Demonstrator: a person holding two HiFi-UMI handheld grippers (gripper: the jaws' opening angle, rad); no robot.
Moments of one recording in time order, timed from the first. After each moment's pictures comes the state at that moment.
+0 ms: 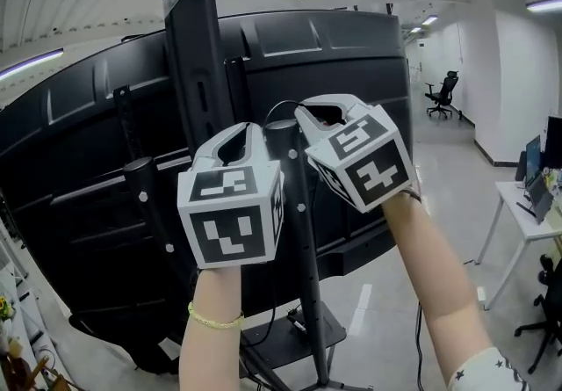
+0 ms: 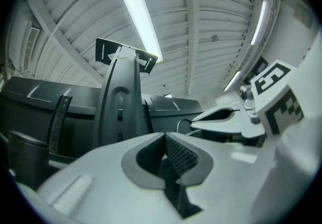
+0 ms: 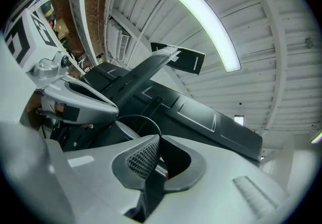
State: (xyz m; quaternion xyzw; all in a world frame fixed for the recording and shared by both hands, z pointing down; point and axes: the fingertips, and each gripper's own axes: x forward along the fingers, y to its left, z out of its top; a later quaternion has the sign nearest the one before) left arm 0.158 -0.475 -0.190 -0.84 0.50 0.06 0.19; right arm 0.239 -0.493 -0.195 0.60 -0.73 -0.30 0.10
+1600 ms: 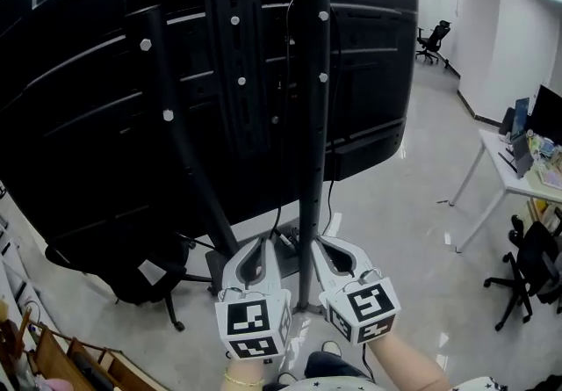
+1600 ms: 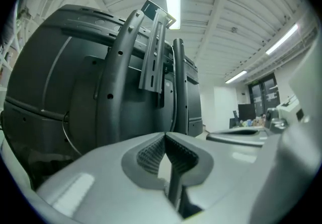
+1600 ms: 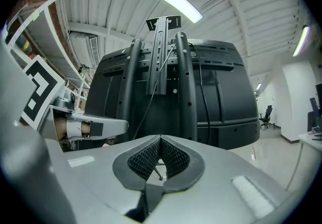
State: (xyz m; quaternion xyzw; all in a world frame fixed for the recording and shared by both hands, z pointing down) left arm 0.076 -0.383 0.179 -0.87 0.49 -0.02 -0.02; right arm 0.161 -0.356 0.194 0.62 -0.78 0.00 0.03
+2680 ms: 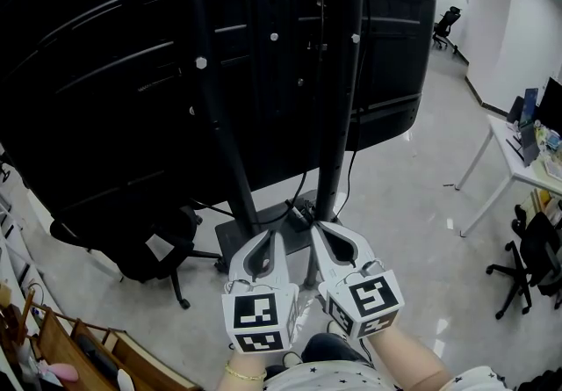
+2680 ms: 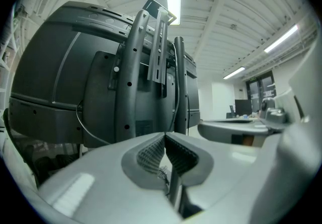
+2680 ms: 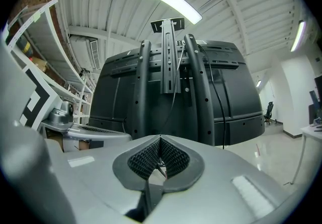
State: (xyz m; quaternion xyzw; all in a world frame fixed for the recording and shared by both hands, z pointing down) left arm 0.037 -0.361 0.214 -0.88 0.48 -0.05 -0.04; right arm 0.105 -0.343 0.206 0.62 -0.79 0.00 0.01
